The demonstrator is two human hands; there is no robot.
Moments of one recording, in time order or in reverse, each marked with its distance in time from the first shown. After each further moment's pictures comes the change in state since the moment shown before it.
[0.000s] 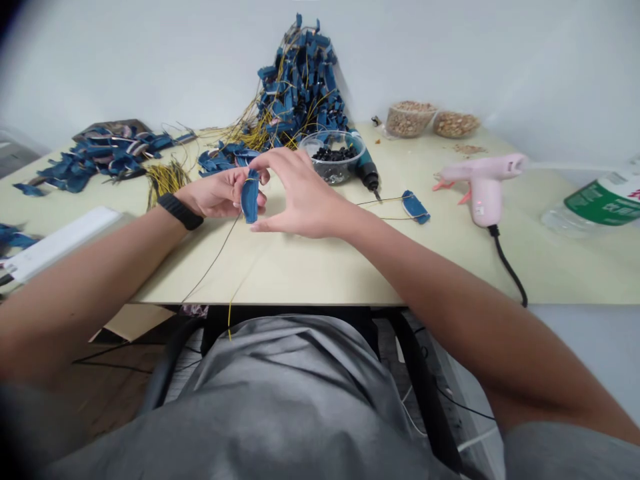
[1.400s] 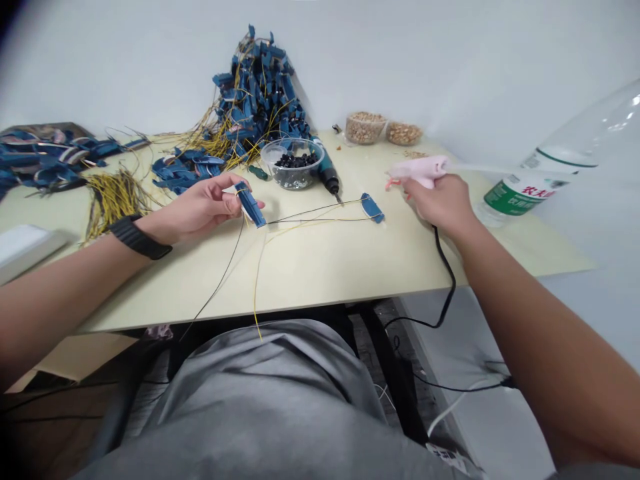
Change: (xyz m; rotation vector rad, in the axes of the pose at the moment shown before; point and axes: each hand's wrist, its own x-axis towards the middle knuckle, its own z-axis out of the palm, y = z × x) left_hand 0.012 -0.023 0.047 0.013 0.195 0.215; right_hand -0.162 0.055 -0.143 -0.074 0.504 1.282
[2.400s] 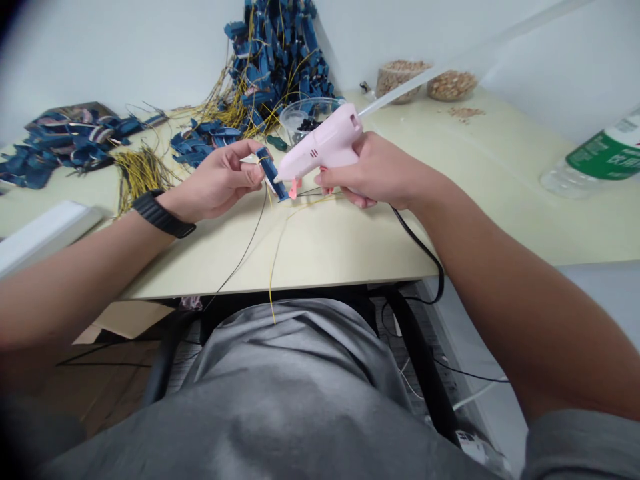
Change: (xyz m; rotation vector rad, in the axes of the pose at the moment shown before) left_hand 0.002 0.002 0.017 0.023 0.094 0.017; right_hand -0.077 -0.097 0.060 0.200 -0.765 -0.447
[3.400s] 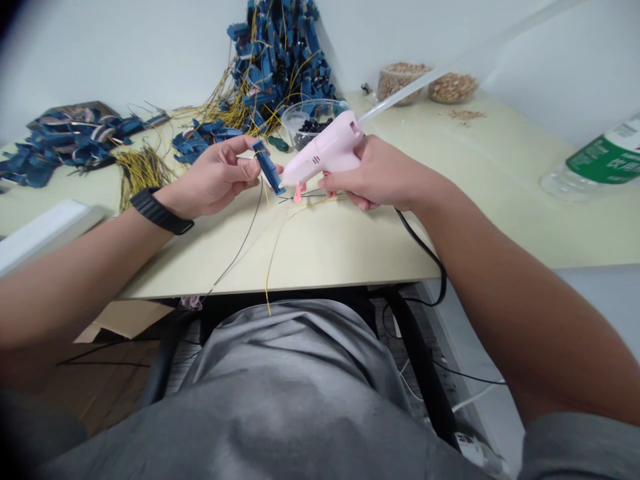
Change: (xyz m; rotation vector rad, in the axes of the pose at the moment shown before) left_hand 0.004 0.003 -0.009 0.042 0.033 0.011; right_hand 0.012 0.012 -0.005 -0.060 -0.013 0.009
